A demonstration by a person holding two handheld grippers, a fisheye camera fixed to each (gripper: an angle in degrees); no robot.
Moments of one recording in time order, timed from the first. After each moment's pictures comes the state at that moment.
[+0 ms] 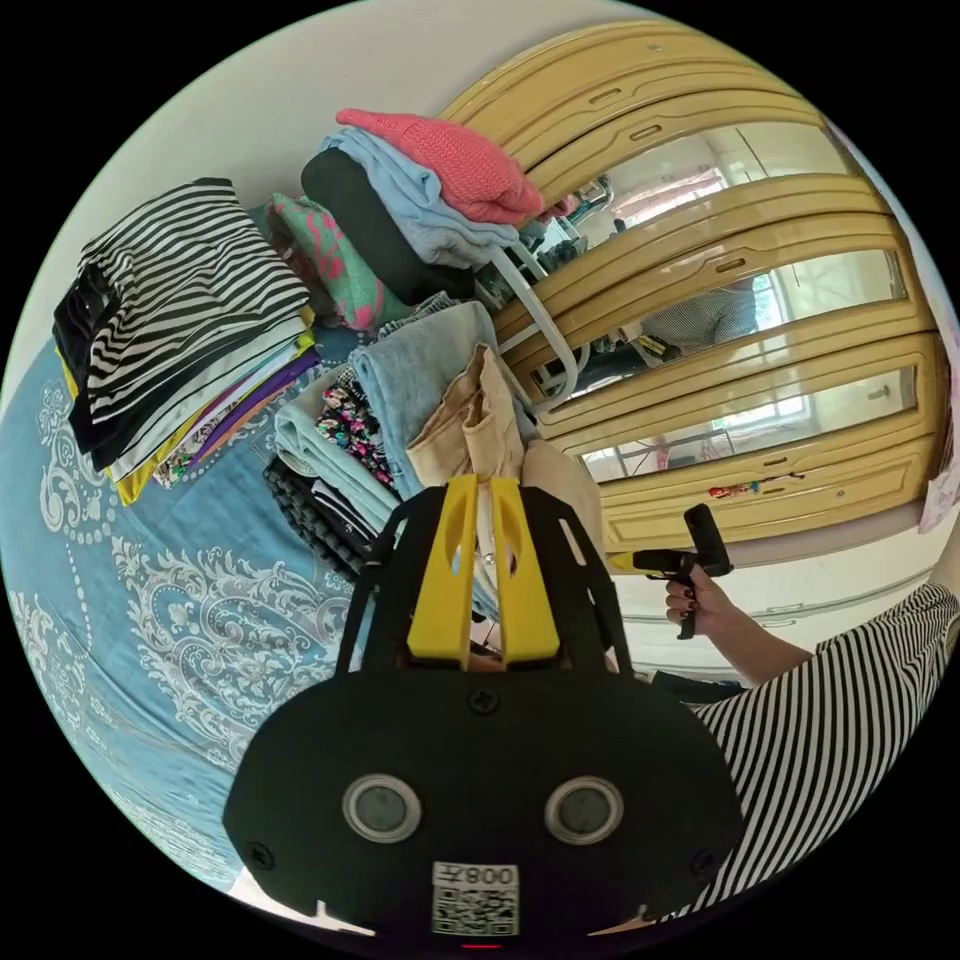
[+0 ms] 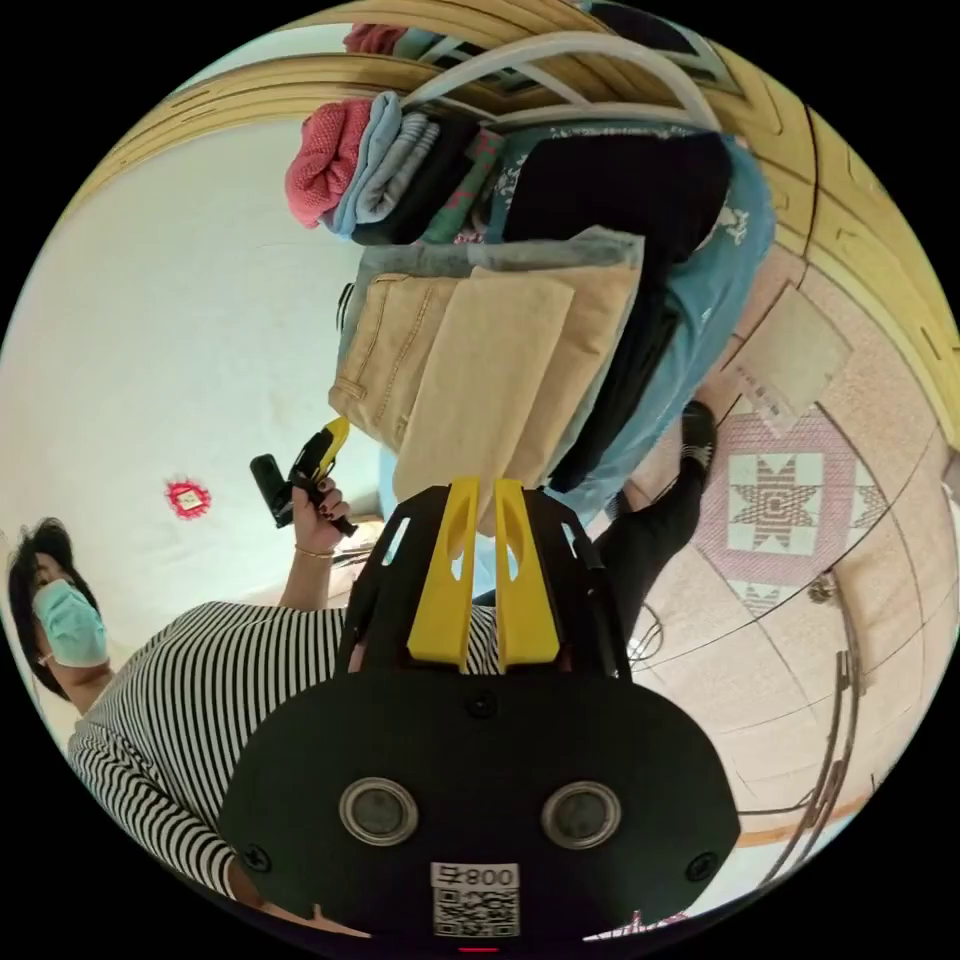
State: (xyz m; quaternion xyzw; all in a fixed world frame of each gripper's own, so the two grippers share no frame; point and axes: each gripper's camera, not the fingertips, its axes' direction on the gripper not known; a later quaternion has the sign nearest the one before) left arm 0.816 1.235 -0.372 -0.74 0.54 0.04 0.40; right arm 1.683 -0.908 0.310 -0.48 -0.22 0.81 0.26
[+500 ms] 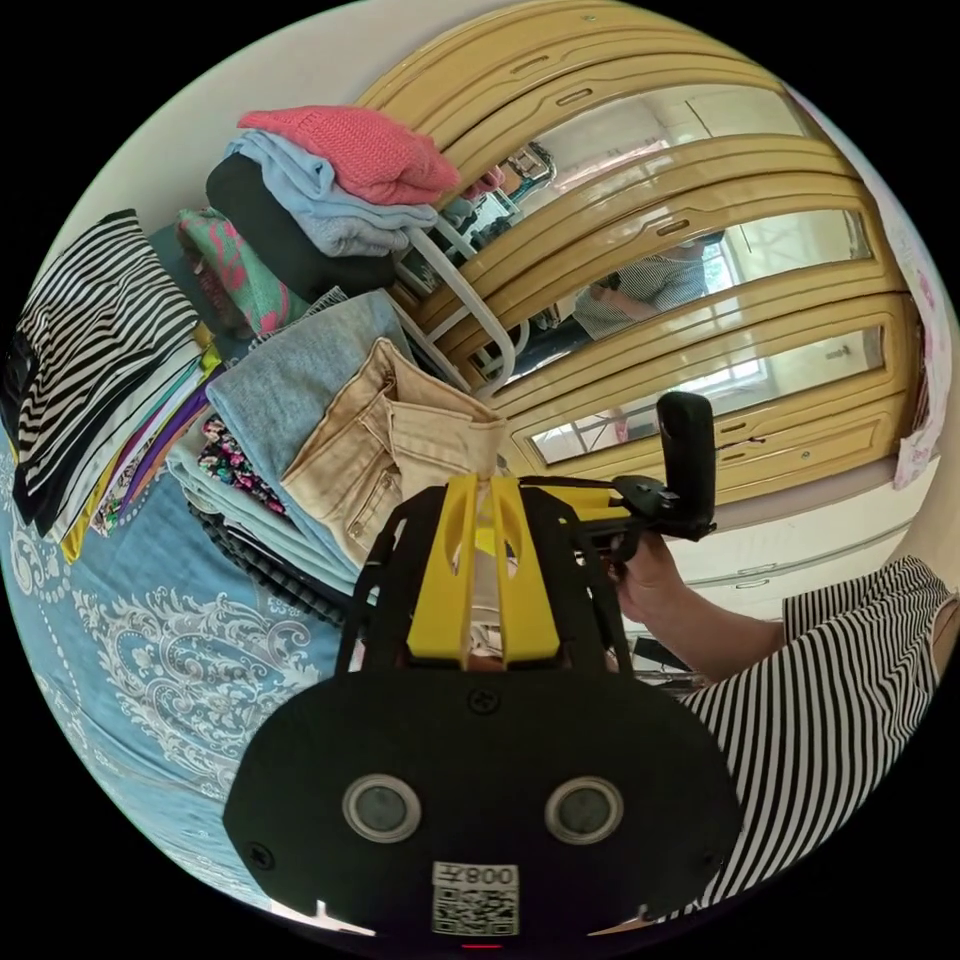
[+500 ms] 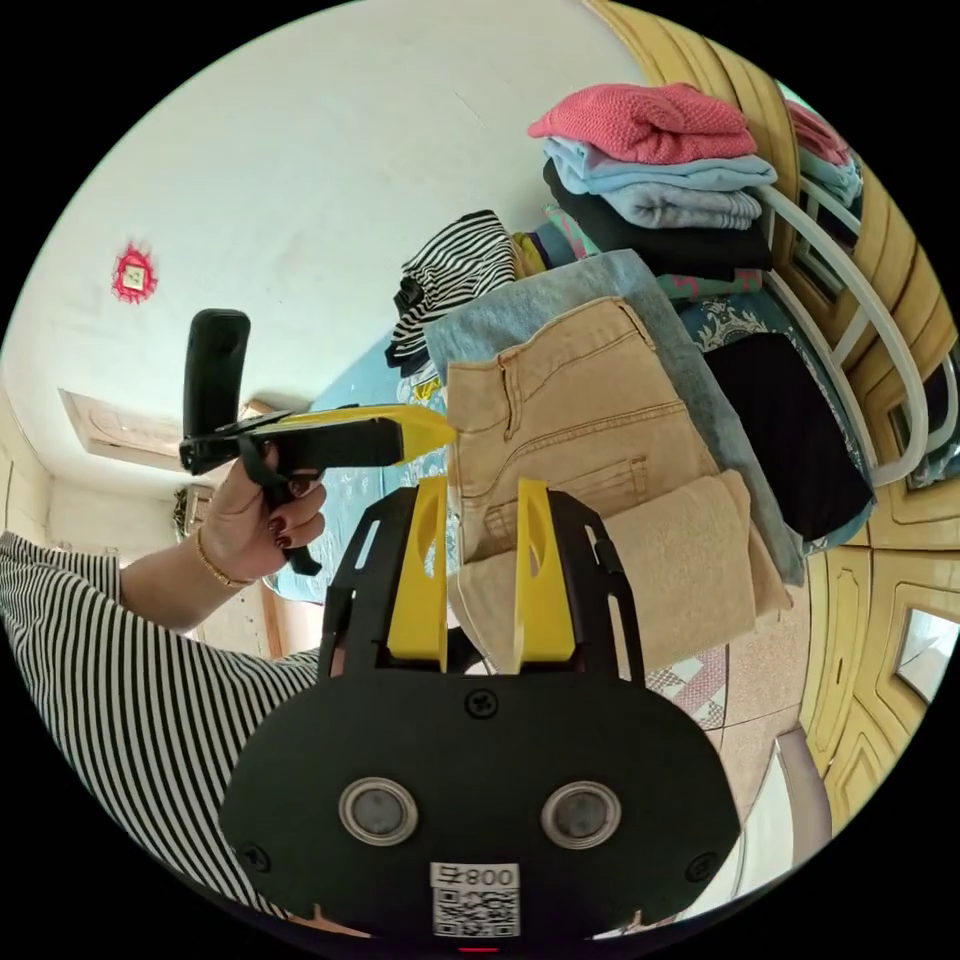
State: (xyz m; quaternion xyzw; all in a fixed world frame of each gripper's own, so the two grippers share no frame) left arm 0.852 1.182 -0.397 -0.72 0.60 0.03 0.34; right arm 1.564 -0.987 0.479 -0.54 -0.32 0.58 0.52
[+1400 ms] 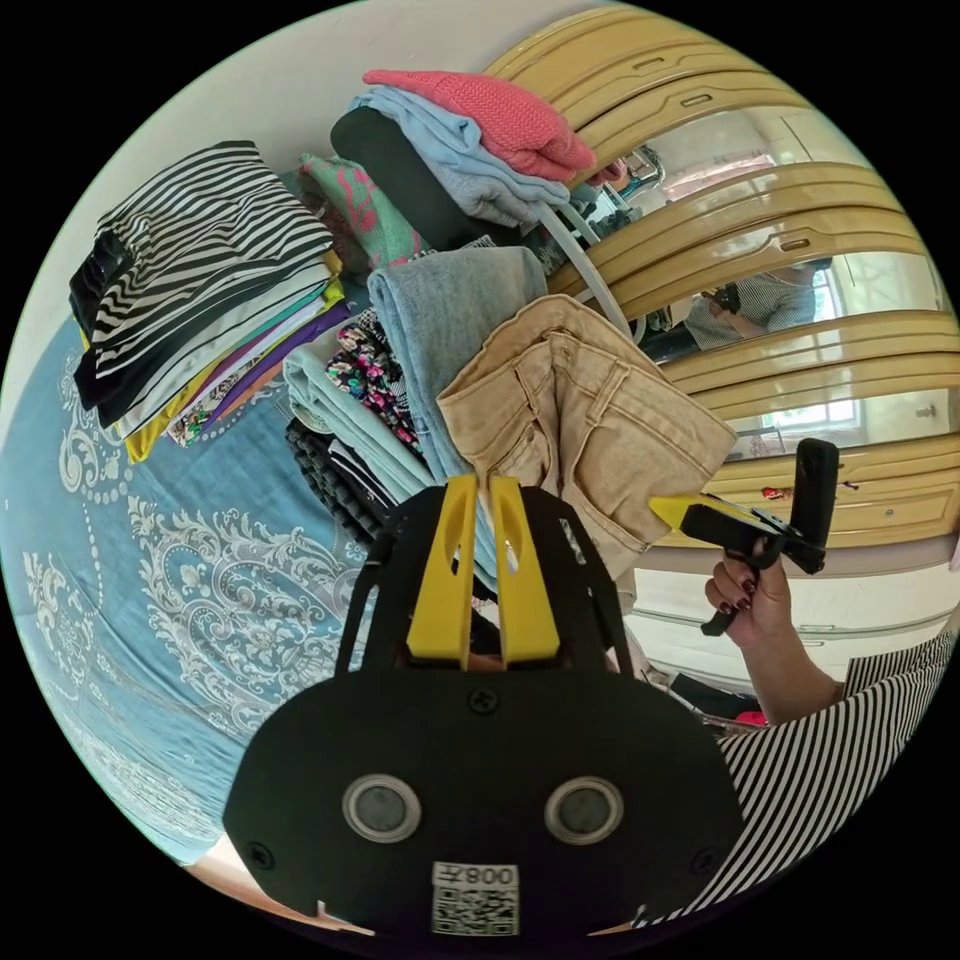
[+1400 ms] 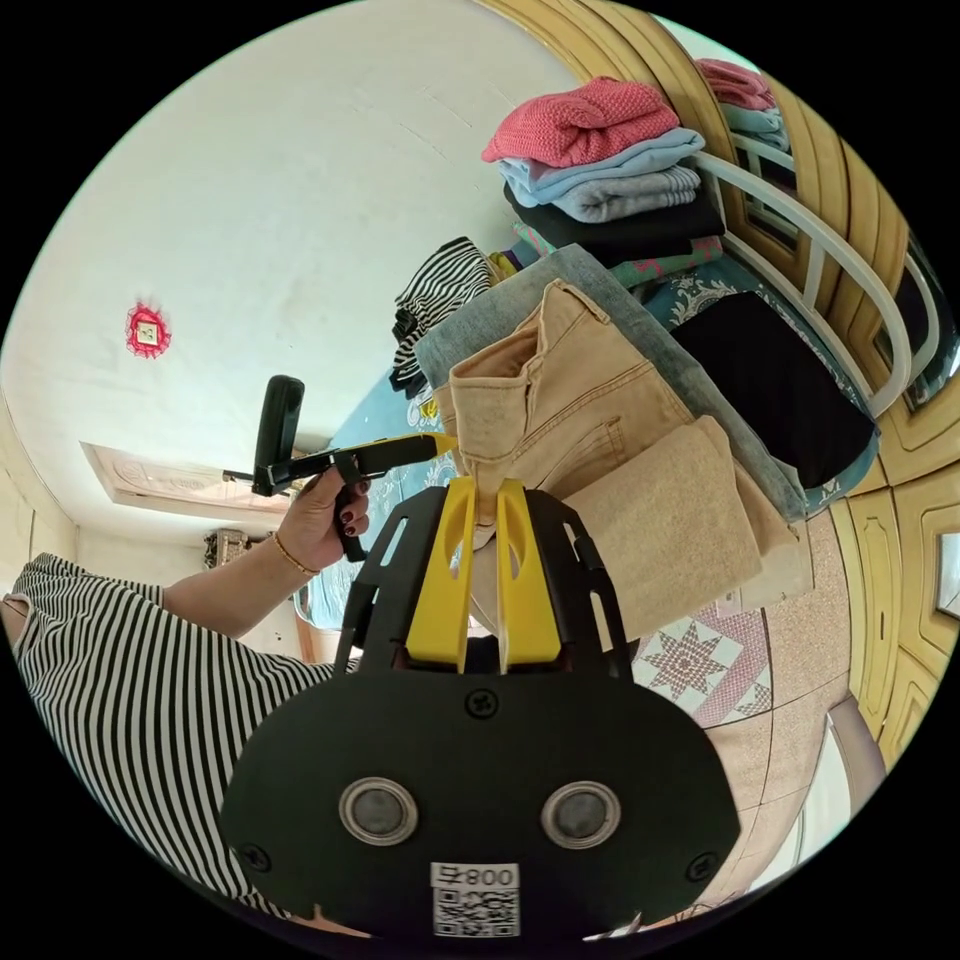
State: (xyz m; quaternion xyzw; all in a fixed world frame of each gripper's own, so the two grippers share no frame) left arm 0.872 1.082 -0.441 -0.77 0.48 0.10 0.41; right arm 1.411 -0.960 0.445 -0.50 -0.29 0.65 0.49
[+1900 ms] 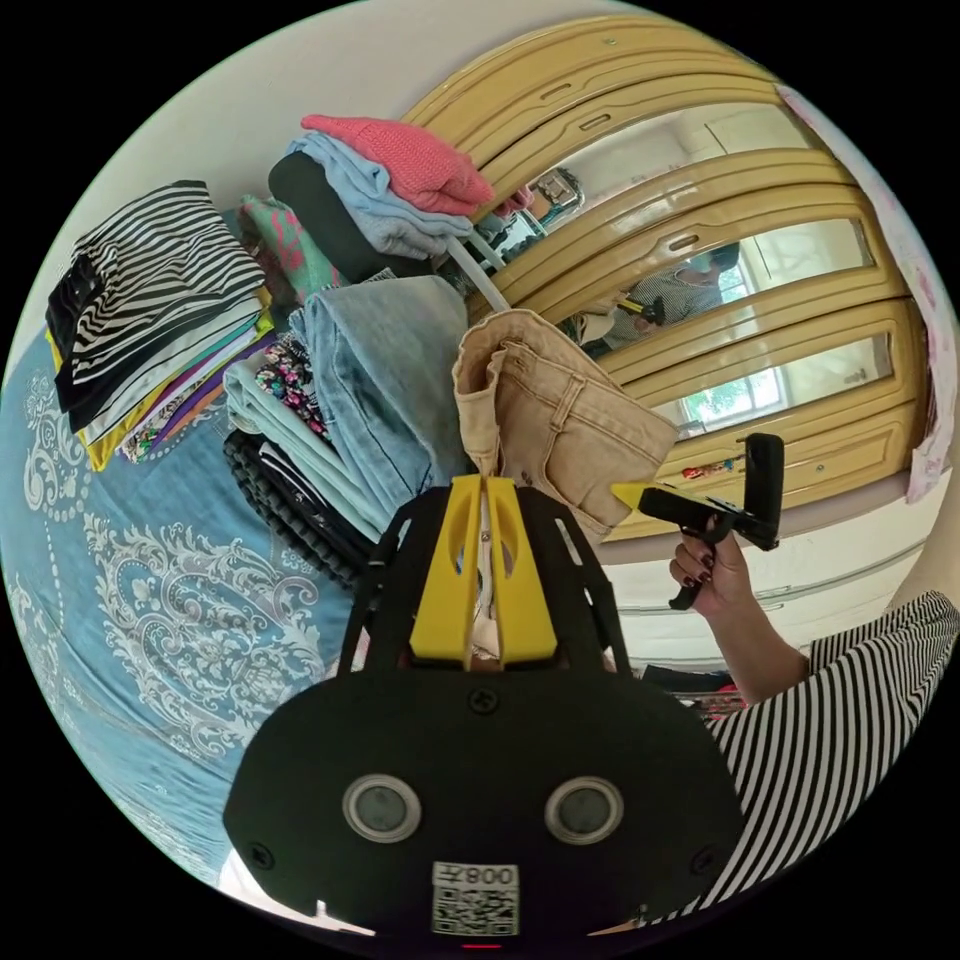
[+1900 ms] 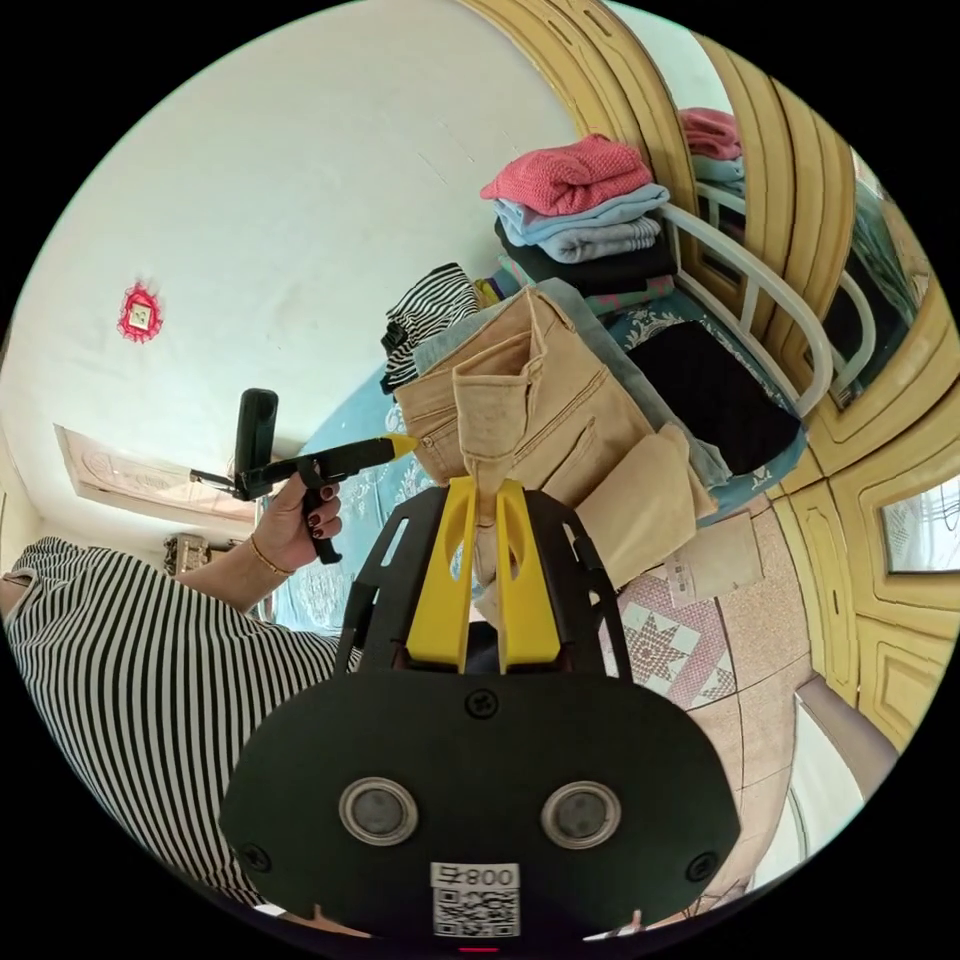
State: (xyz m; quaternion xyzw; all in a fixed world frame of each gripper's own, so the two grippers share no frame) left arm 0.874 0.907 -0.494 -0.72 0.56 0.02 0.40; right arm 1.345 -0.992 0.405 -0.53 -0.23 0.62 0.54
